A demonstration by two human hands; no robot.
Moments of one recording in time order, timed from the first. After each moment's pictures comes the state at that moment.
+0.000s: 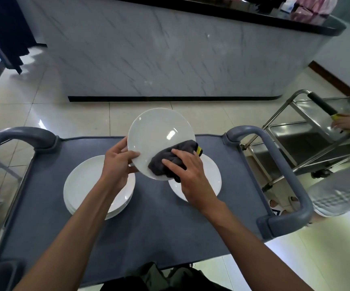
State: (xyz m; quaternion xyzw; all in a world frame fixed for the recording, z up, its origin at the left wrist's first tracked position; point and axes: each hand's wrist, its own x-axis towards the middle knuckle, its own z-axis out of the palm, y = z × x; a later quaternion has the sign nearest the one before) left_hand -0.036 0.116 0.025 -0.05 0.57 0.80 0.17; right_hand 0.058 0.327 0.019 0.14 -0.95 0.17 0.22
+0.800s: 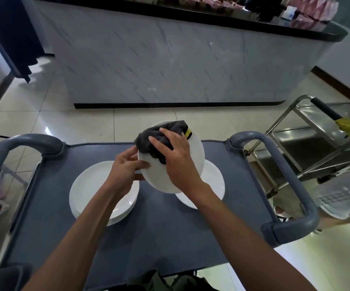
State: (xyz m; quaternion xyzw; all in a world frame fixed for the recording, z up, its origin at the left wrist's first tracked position) left_hand -0.029 0.114 0.036 0.05 0.60 0.77 0.21; right_hand -0.001 0.289 0.048 0.14 -0.93 0.19 0.28
